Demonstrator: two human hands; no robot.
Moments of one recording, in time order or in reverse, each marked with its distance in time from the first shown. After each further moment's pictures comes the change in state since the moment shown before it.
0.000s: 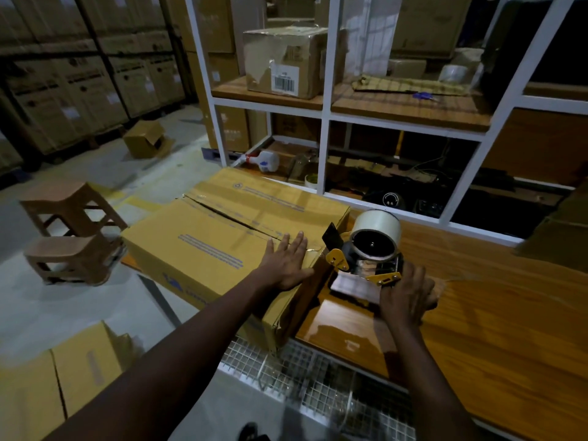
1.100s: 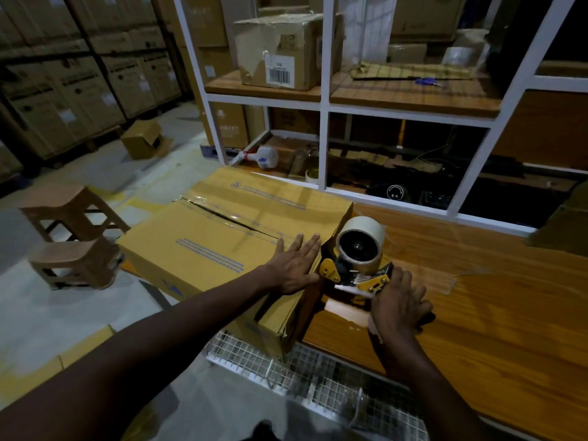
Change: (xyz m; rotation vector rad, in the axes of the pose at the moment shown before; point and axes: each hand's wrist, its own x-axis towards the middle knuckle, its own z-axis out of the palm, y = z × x) left_hand 0.010 -0.003 -0.001 0.094 -0.032 0.221; right_hand -0.016 -0.017 0.014 -0.267 -0.269 0.089
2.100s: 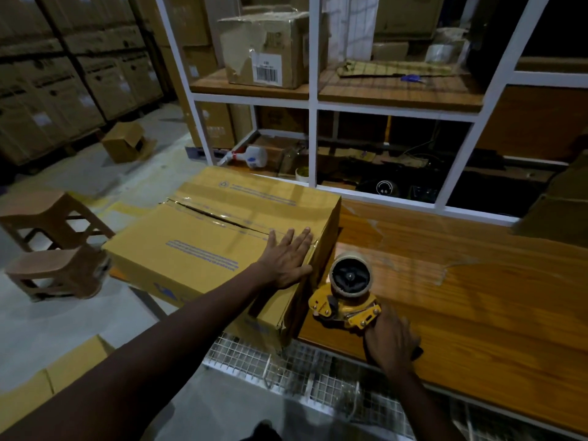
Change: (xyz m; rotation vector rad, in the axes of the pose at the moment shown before) left_hand 0.002 -0.007 -0.002 0.069 0.056 -0.055; right_hand -0.049 0.040 0.038 0.047 -0.202 -0.069
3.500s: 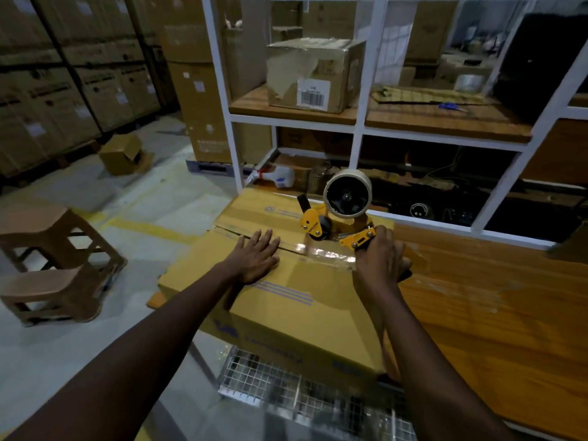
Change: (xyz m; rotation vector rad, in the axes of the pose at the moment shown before) left_hand -0.035 -0.225 0.017 -0.033 -0.044 -0.086; right_hand 0.053 -0.251 -0.070 0.204 0.443 -0.053
